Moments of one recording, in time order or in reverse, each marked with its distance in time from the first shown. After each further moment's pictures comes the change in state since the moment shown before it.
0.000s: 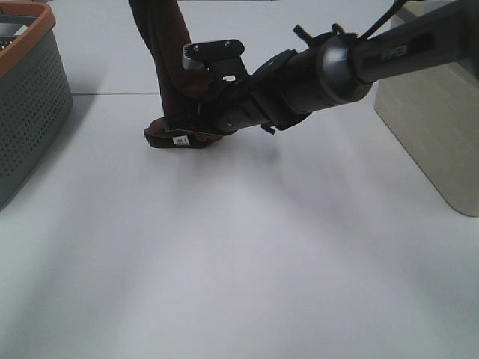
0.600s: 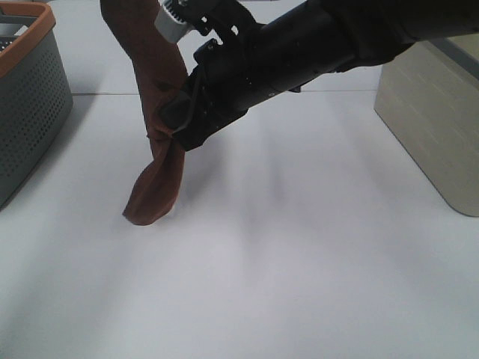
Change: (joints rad) left arm 0.036 -0.090 0.000 -0.005 0.049 0.173; right arm 0.000 -0.398 0.212 -0.125 0.520 -0.358
